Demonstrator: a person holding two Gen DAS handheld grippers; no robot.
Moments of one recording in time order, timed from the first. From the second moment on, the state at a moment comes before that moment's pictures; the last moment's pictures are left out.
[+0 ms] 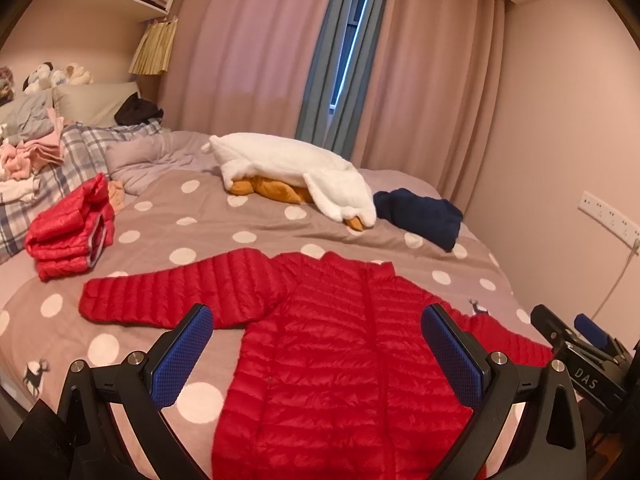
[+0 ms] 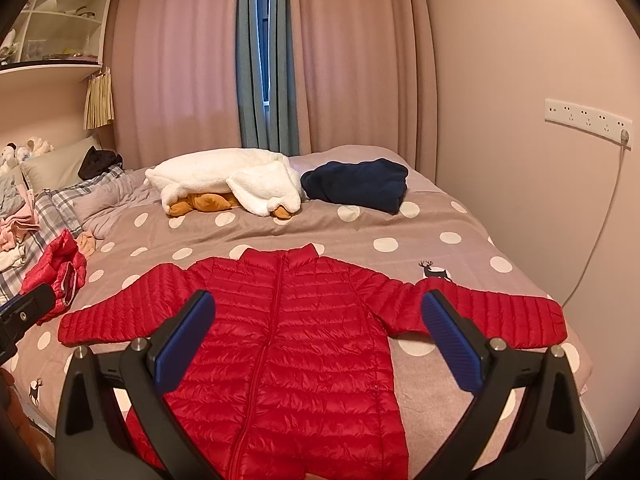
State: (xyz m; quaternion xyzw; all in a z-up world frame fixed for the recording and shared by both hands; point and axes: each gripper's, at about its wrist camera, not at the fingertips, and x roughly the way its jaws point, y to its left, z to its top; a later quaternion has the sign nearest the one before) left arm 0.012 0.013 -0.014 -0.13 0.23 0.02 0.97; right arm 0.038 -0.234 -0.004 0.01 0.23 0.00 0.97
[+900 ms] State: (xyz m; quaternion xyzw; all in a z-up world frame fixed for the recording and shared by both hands) left arm 0.148 0.092 -0.089 -0.26 0.25 0.06 0.93; right arm 0.121 -0.349 -0.058 0.15 0.26 -0.12 0.95
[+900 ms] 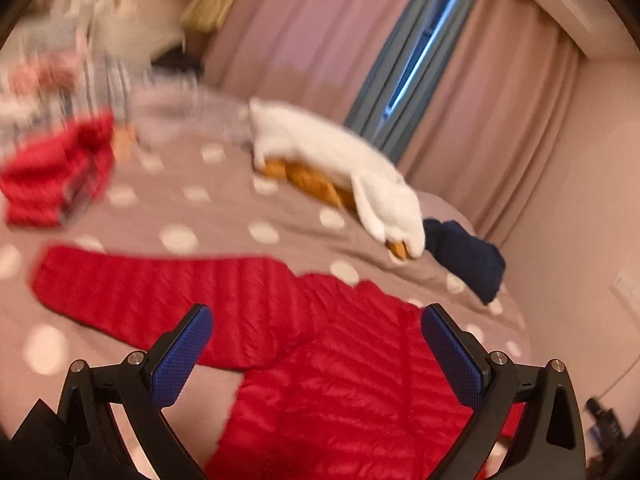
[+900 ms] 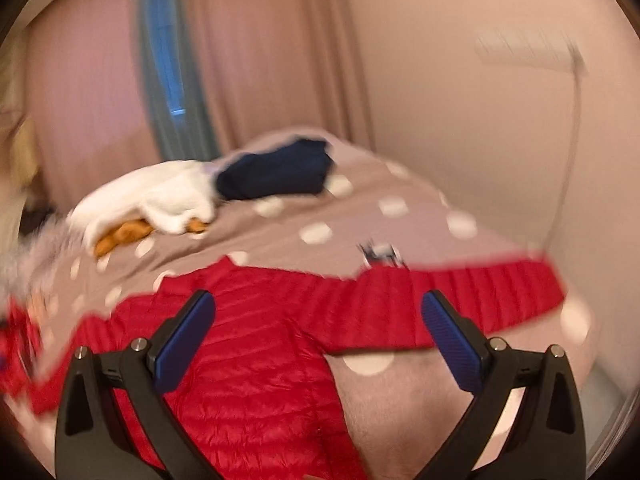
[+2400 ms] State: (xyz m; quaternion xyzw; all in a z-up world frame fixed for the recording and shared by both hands) left arm 0.206 0.178 -0.253 -0.39 0.36 0.17 0.83; right arm 0.124 -0.518 -0.177 0.44 0.20 -0.29 0.83
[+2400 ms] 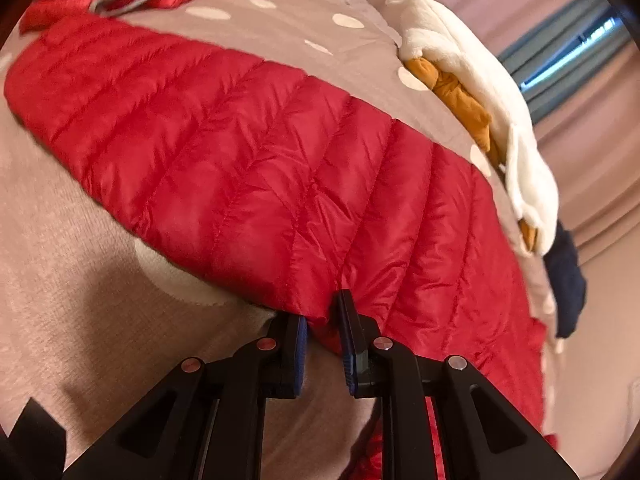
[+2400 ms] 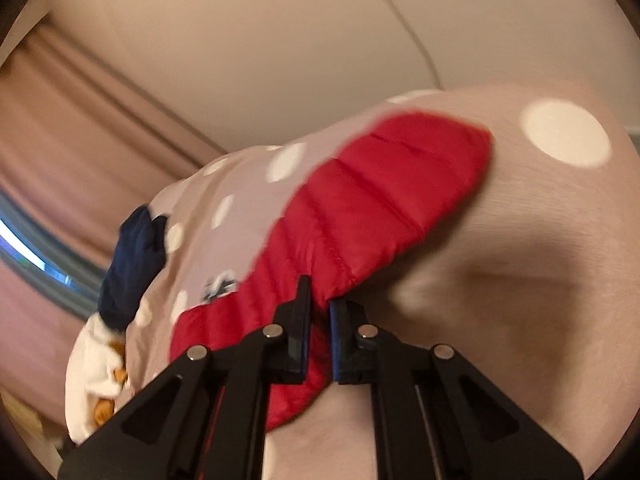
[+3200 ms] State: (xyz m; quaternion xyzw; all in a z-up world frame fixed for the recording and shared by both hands) left arm 0.209 0.170 -0.253 -0.35 0.36 0.19 0.84; right arm 0.244 -0.181 -0.162 0.10 0.33 0.09 0.94
